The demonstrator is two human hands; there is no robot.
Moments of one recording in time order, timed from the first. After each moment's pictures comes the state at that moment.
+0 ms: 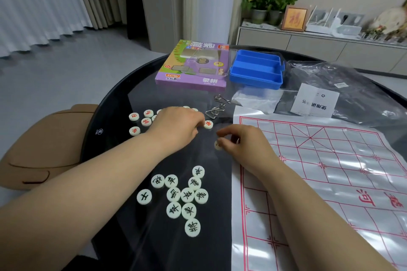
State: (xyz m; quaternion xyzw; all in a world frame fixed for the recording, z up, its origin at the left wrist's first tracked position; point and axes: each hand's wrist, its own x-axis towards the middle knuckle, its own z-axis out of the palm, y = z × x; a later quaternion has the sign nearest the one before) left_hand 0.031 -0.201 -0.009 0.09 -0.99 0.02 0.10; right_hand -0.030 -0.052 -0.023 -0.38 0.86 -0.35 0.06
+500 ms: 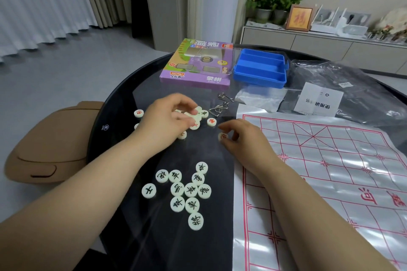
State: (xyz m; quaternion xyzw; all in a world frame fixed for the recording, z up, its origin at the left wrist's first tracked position) left_hand 0.068 -0.197 0.006 0.17 -0.84 -0.47 0.21; right_hand -0.030 -0.056 -0.027 -0.40 0.86 -0.30 0.03
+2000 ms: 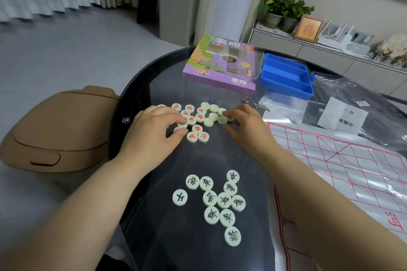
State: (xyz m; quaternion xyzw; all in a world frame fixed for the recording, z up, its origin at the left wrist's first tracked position) left_hand 0.109 -0.249 -0.034 0.19 -0.91 -0.24 0.28; right_hand -0.034 -0.120 -0.024 -0.43 0.88 -0.22 -0.01
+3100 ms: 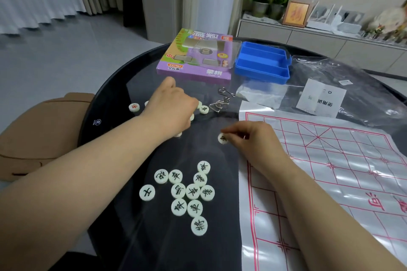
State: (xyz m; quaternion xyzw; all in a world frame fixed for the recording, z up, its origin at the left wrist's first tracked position) left_hand 0.027 -0.217 0.000 0.10 -0.98 0.16 0.04; right_hand -0.027 -0.055 -0.026 -0.36 0.85 -0.38 0.07
